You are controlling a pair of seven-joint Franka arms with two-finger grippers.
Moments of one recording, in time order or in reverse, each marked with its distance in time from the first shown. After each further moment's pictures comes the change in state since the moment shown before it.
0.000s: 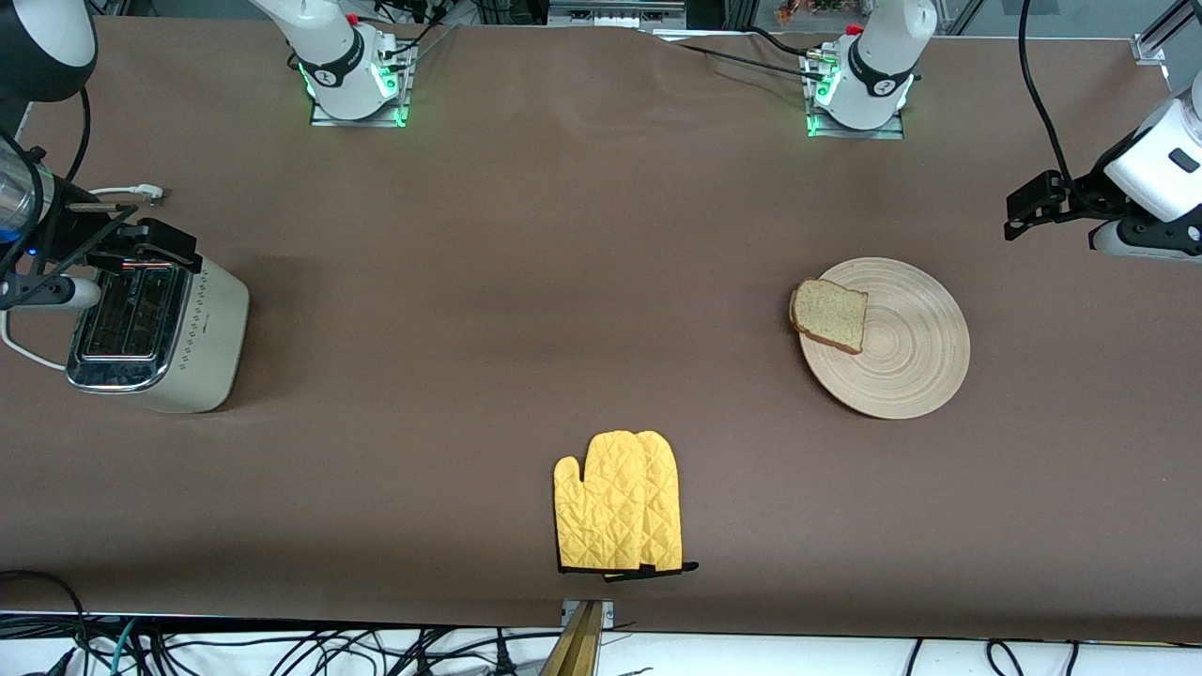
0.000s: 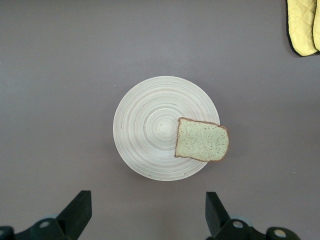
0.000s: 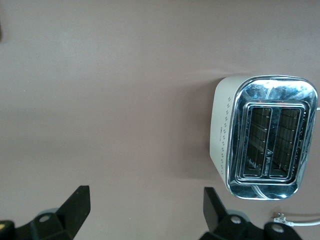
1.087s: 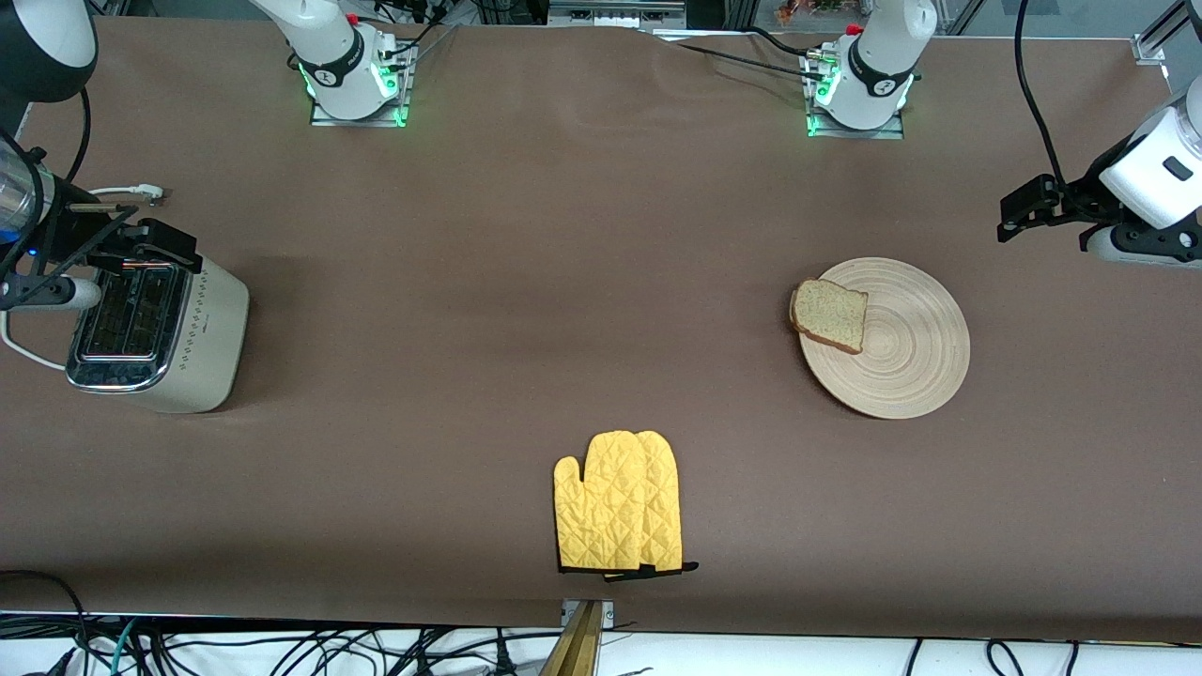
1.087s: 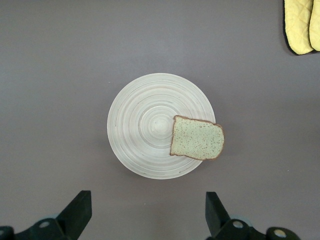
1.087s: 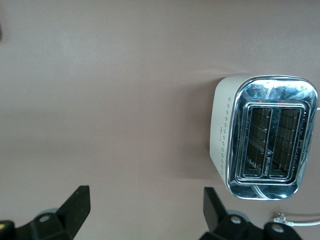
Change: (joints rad) left arm 0.001 0.013 0.001 0.000 -0.021 -0.007 -0.006; right arm 0.000 0.001 0.000 0.000 0.000 0.000 0.000
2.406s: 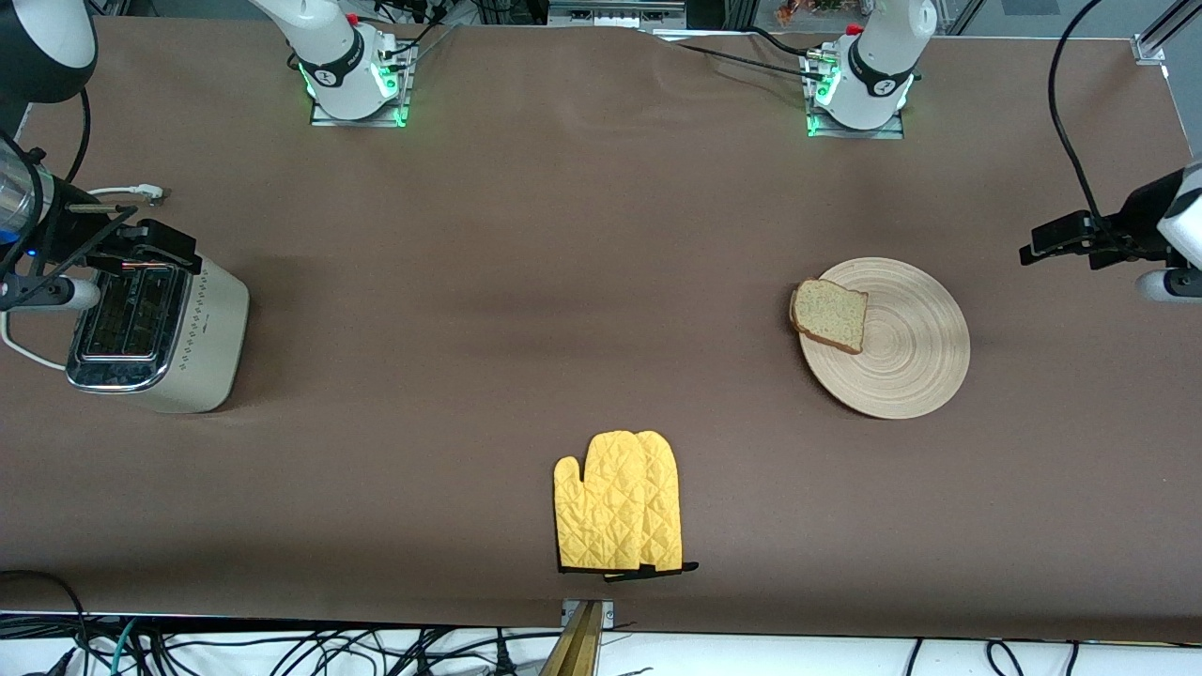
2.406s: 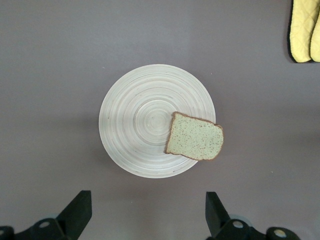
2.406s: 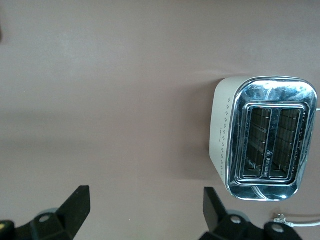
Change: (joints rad) left arm 0.168 0.091 0.011 -0.001 -0.157 -0.001 0.109; right arm -0.001 0.001 0.000 0.000 0.000 0.004 0.000
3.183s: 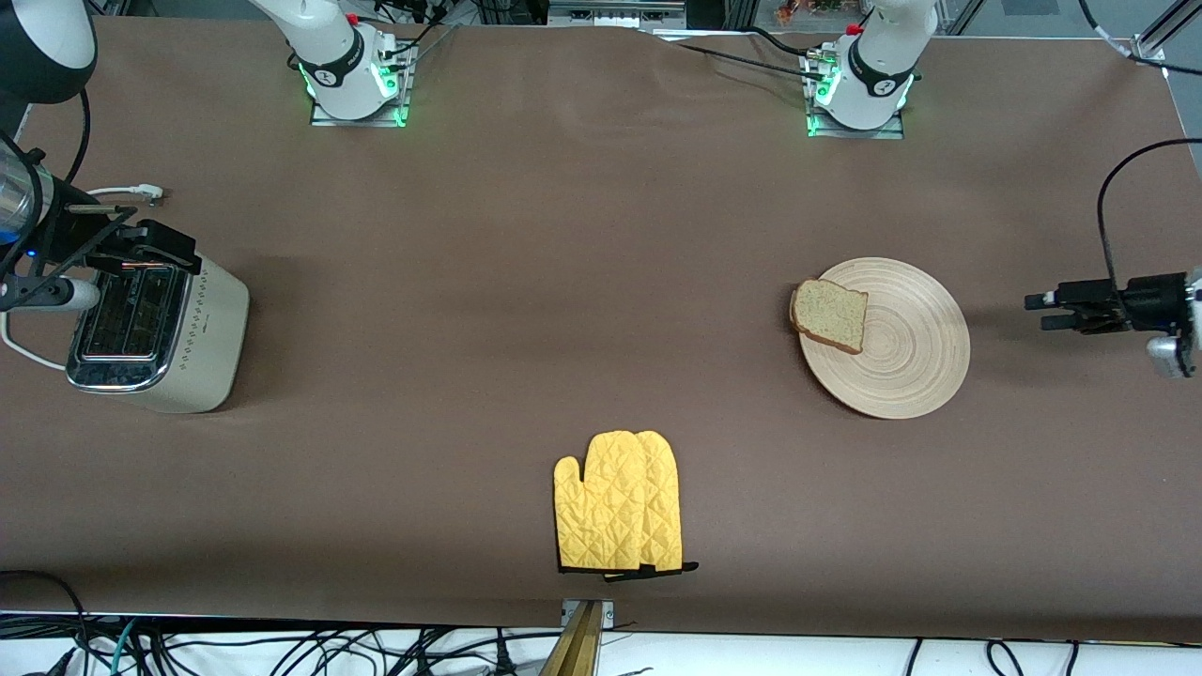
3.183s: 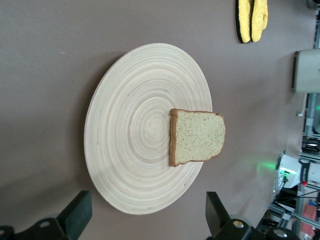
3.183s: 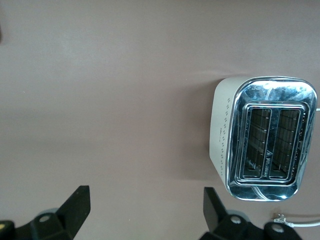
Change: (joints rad) left arm 0.354 0.463 0.005 -0.009 -0.395 0.010 0.698; right arm -0.001 0.001 0.000 0.000 0.000 0.001 0.000
